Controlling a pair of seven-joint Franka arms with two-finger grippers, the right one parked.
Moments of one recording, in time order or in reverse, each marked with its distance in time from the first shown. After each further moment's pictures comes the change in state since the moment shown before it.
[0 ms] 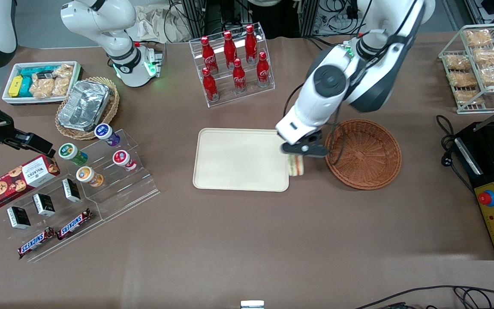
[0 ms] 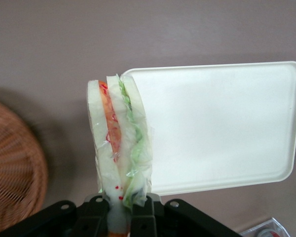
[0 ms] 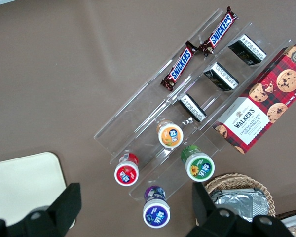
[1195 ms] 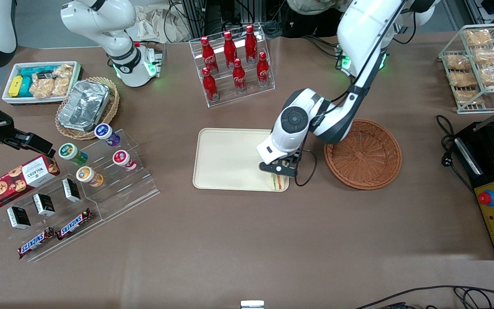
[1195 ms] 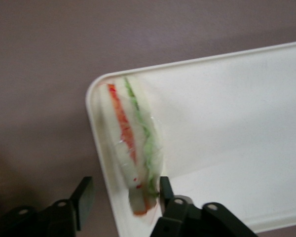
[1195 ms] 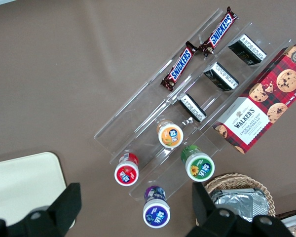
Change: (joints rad) arm -0.037 0.179 0.022 0.027 0.069 0.112 0.034
